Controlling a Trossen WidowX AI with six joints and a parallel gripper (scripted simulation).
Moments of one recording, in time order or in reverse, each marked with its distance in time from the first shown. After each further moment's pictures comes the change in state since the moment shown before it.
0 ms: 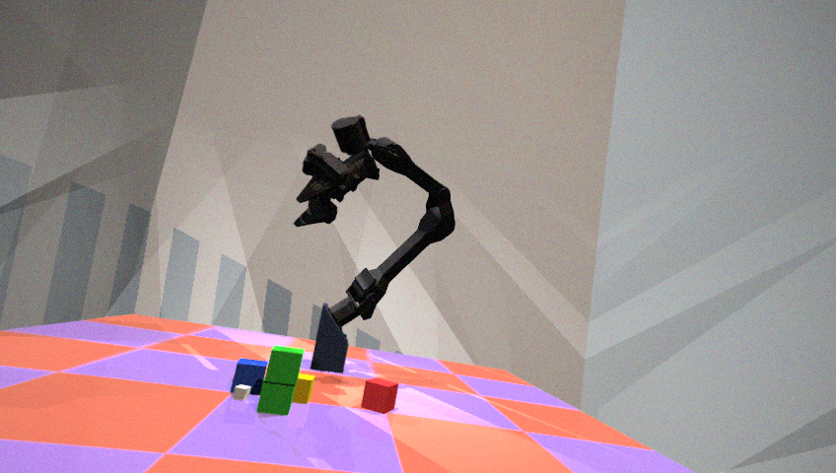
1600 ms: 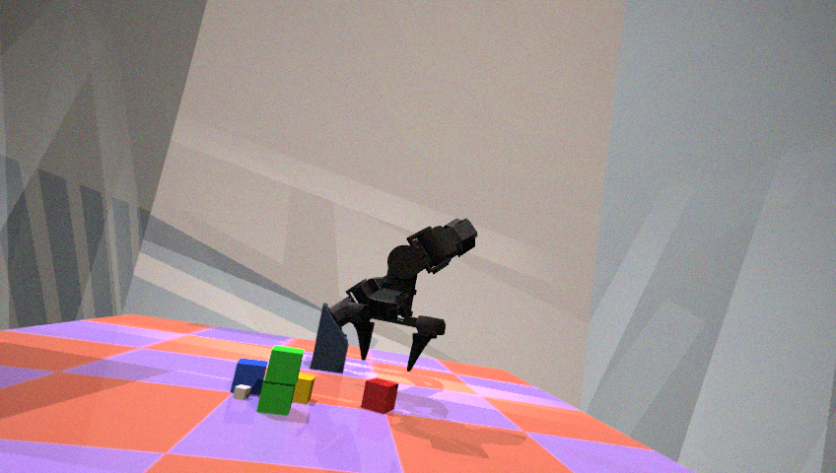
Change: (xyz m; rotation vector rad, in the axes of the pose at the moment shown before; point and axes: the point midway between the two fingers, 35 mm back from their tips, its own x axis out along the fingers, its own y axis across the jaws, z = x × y) arm 0.092 -0.025 -0.306 -1.044 0.740 -0.041
